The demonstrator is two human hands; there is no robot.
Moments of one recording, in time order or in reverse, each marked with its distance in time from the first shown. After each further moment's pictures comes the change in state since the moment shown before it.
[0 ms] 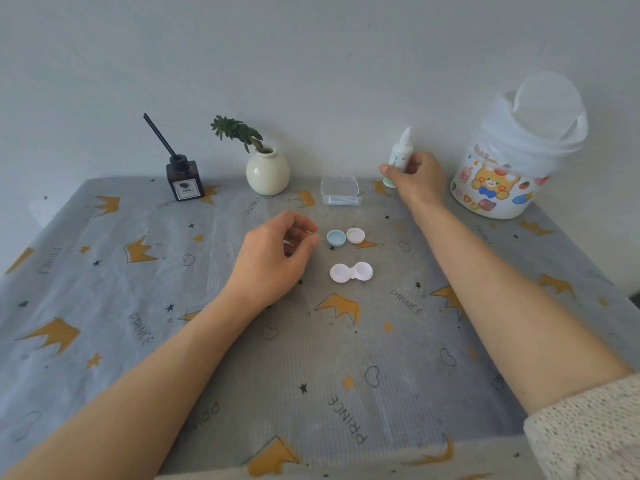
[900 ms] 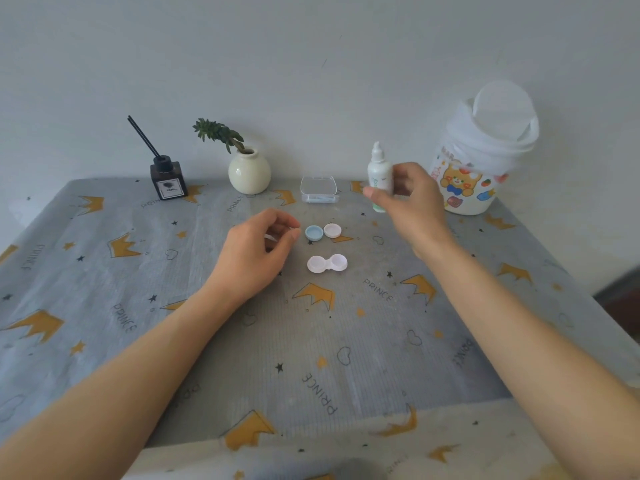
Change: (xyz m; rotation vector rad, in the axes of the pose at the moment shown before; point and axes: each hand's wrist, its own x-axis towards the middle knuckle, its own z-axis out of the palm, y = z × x) left_hand -0.008 0.006 0.002 0.009 -0.003 0.018; right_hand -0.081 -0.011 -0.062 0.095 -0.124 -0.184
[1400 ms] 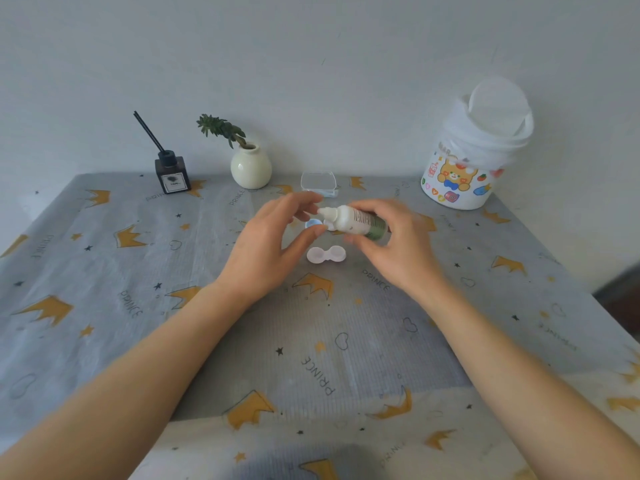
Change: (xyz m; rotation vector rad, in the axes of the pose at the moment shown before) left_hand -0.011 0.015 0.007 0.025 0.017 0.370; right_hand -0.069 -0.005 -0.001 -0.202 -0.176 -0.325
